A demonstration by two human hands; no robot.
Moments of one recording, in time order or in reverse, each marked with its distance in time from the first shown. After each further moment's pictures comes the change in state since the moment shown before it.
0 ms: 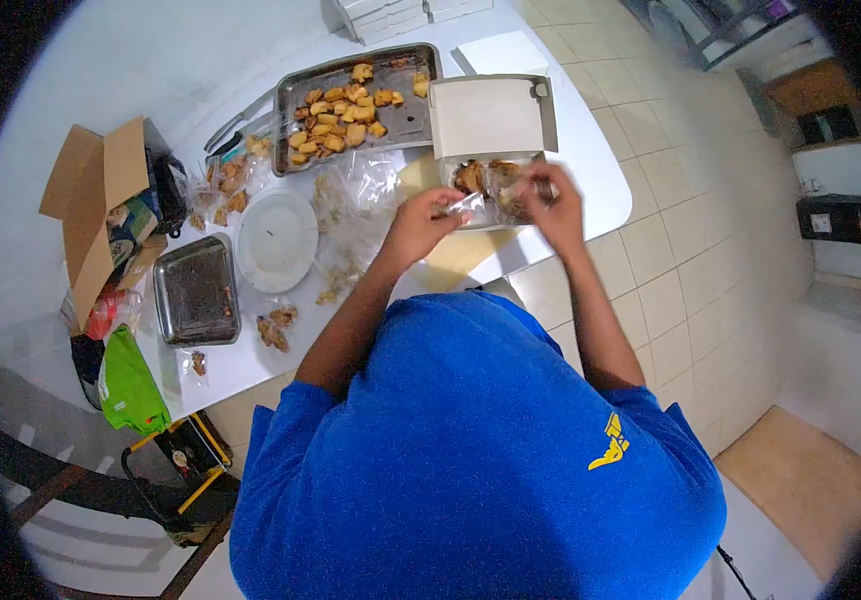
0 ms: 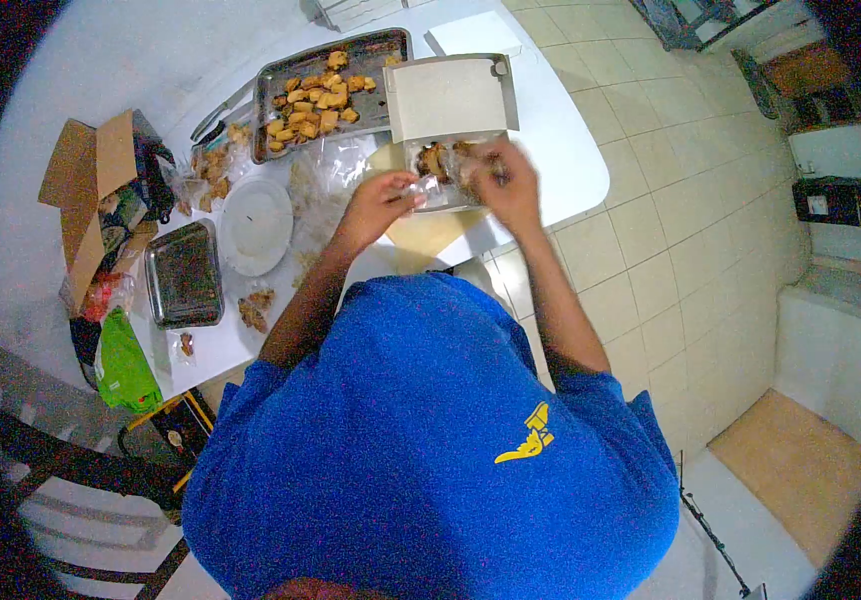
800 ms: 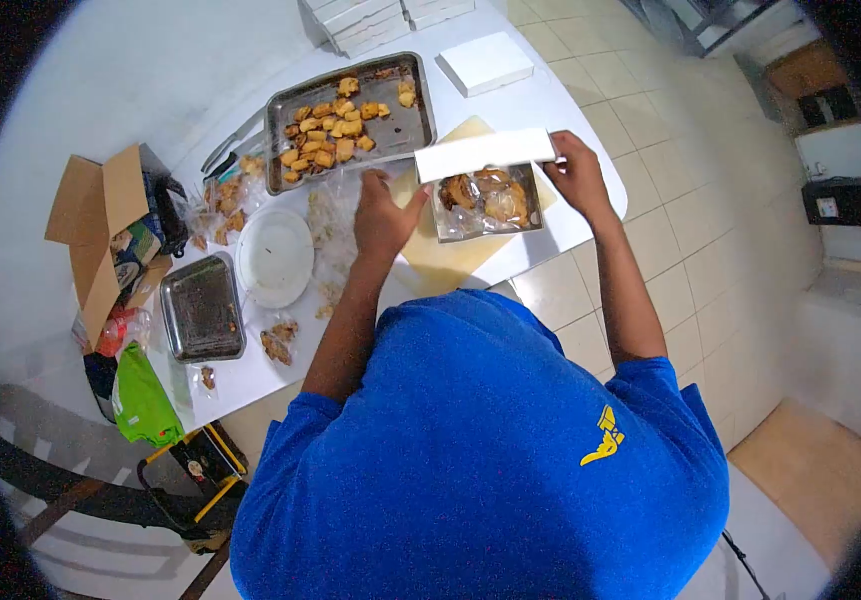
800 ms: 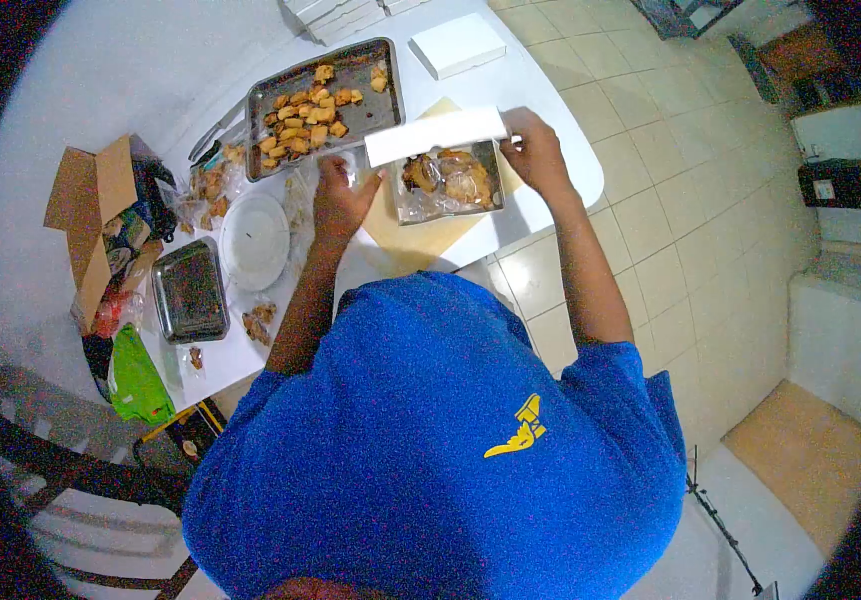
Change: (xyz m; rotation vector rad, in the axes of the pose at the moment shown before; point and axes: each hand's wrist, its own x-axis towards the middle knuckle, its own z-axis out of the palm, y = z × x) left_hand 0.023 0.025 -0.009 0.652 0.547 -0.038; right_hand 0.059 0.038 -0.055 -0.228 -0.127 0.006
